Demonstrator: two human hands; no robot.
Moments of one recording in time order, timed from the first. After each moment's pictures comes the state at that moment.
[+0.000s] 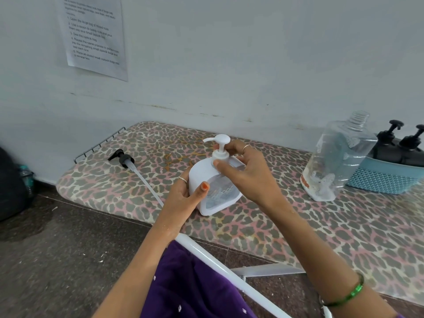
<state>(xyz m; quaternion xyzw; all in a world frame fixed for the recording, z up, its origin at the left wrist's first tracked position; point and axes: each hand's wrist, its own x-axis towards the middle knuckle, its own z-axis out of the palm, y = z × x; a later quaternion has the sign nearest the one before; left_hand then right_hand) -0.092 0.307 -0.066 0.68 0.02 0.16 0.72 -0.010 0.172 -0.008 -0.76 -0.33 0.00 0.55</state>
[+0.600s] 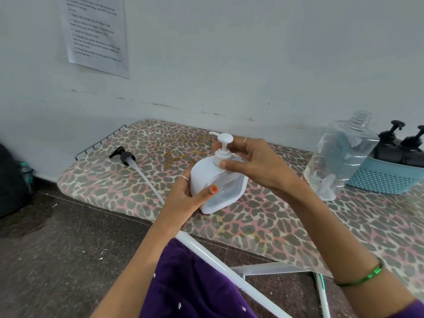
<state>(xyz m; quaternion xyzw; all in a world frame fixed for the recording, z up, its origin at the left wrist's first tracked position) -0.095 0.309 -0.067 0.67 0.03 0.15 0.73 0.001 0.162 0.016 -0.77 -0.39 0.10 0.49</state>
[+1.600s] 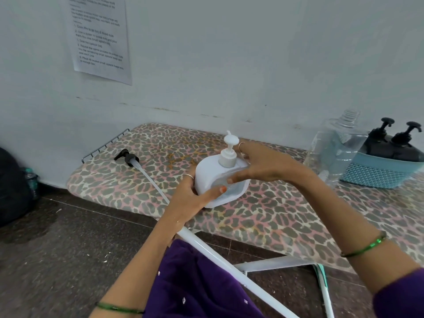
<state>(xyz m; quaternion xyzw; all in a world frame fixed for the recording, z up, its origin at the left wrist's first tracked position) -0.089 0.305 -0.070 0.74 0.09 0.14 0.66 0.011 0.148 0.032 -0.88 -0.42 0.09 0.21</state>
